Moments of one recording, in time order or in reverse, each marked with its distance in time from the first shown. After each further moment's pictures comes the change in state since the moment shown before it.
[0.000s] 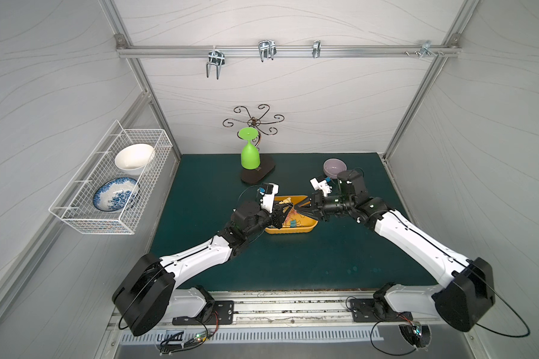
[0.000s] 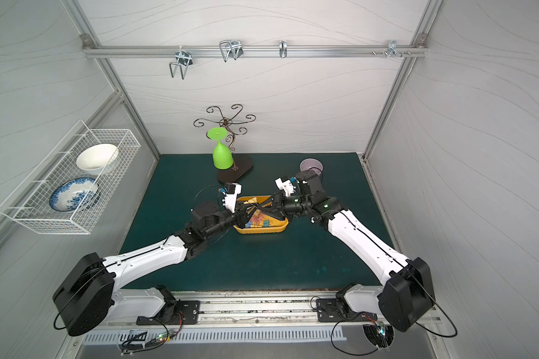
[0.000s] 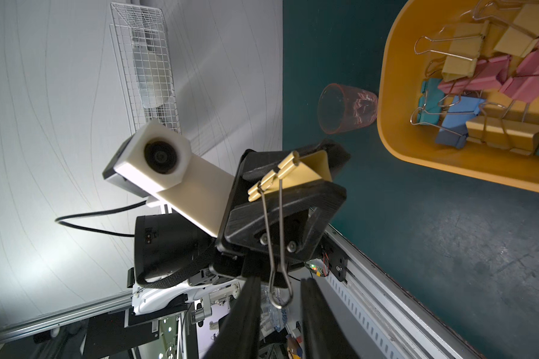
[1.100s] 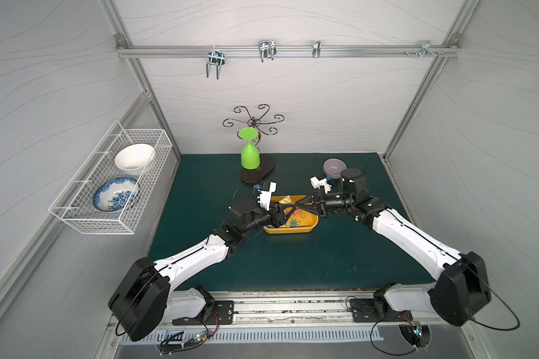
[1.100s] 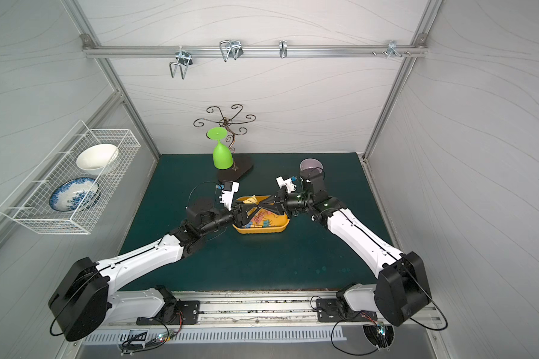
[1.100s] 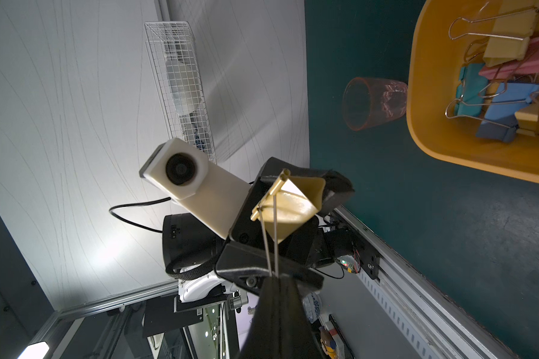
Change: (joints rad) left arm 0.039 -0.038 0.022 -0.048 0.191 -0.165; right arm -0.069 0.042 -0.050 0.186 -0.126 0.146
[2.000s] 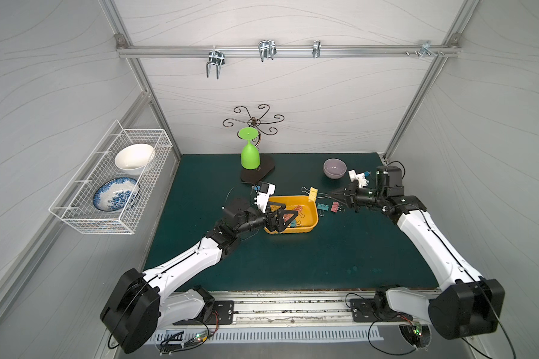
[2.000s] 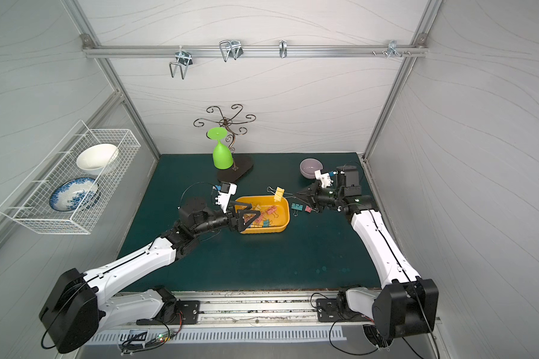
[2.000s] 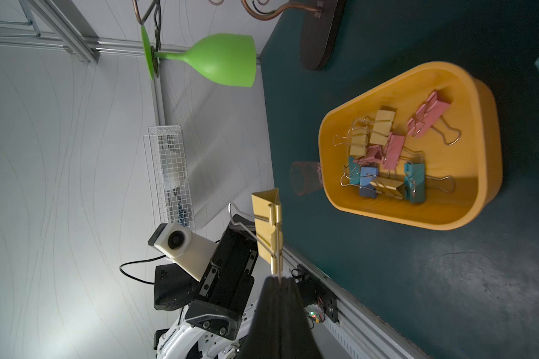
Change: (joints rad) left arm 0.039 -0.071 -0.009 -0.079 0.138 0.024; right arm -0.339 -0.130 0.063 -0.405 0.063 -0.299
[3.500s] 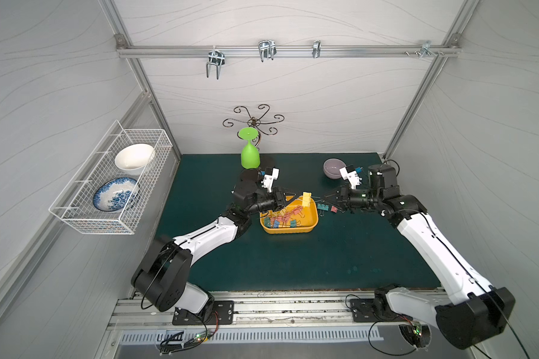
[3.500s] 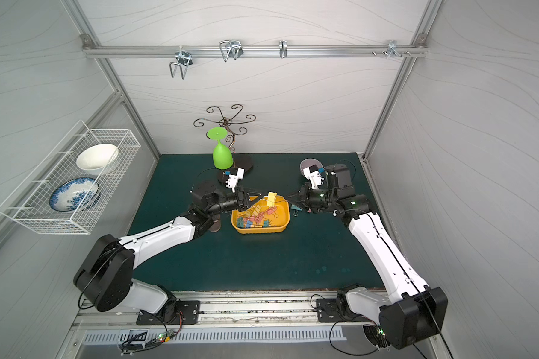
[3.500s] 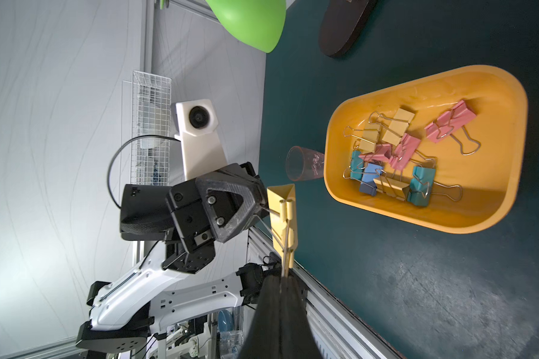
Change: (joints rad) left arm 0.068 0.317 0.174 0.315 0.161 -0.635; right arm 0.147 -0.041 0.040 -0.001 0.062 -0.083
